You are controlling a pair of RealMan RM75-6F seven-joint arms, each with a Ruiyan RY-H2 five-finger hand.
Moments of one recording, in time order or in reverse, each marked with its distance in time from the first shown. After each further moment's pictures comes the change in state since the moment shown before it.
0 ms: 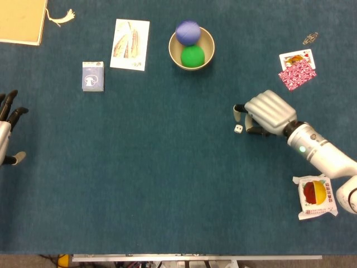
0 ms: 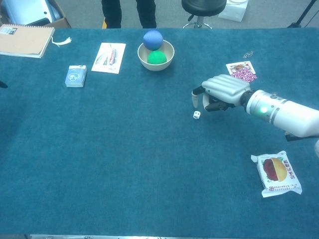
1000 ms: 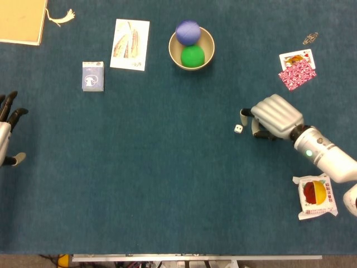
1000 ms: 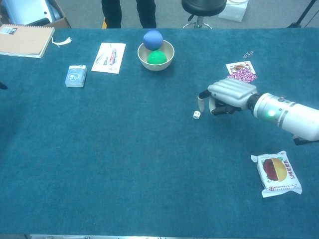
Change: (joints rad) left arm 0.004 -0.003 -0.001 0.003 -0.007 -0.005 0.002; right arm -0.018 0.039 -0.022 -0.049 0.014 -0.002 -0.029
